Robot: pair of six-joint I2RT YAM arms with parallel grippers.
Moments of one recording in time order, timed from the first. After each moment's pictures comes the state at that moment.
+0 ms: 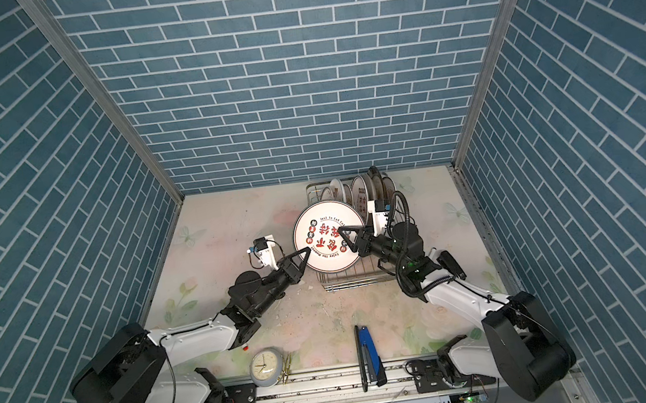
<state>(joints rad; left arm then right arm) -0.75 1.37 0.41 0.97 0.04 -0.94 0.50 1.25 0.56 0.62 -0.44 0.72</state>
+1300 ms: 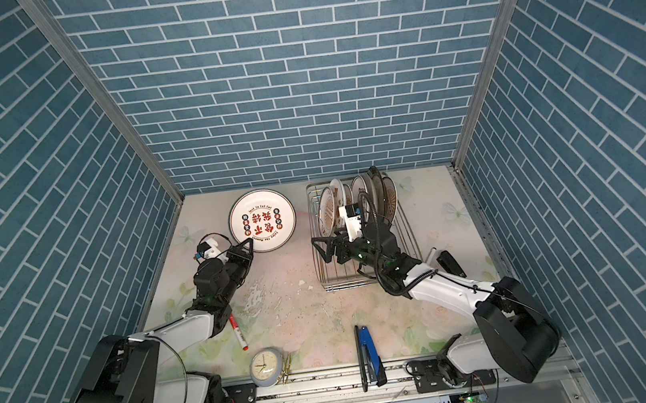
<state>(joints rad) -0.23 1.36 0.39 0.79 0.03 -1.18 0.72 1.36 0.72 0.45 -0.25 0.49</state>
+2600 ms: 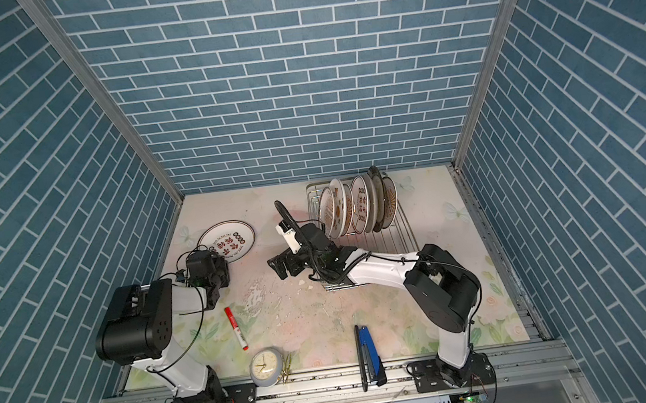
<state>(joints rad) 0.06 1.74 0.54 0.61 -0.08 -1.49 0.96 1.80 1.17 0.17 -0.11 0.28</state>
